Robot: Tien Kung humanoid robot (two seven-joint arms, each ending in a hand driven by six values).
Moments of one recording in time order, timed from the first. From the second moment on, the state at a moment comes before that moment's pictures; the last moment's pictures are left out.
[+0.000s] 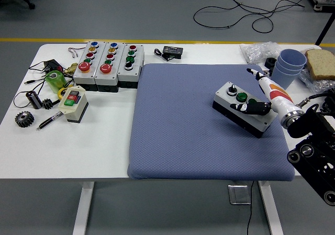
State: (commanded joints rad) left arm -0.11 0.00 -1.08 -0.18 1.21 -0.06 0.27; right arm 0.46 -0.28 0.97 1.29 -1.76 -0.18 -0.32
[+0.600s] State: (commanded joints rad) left arm -0.11 0.00 -1.07 -0.18 1.20 -0.06 0.27; right arm 0.52 -0.26 0.94 1.20 -1.82 -0.13 -0.44
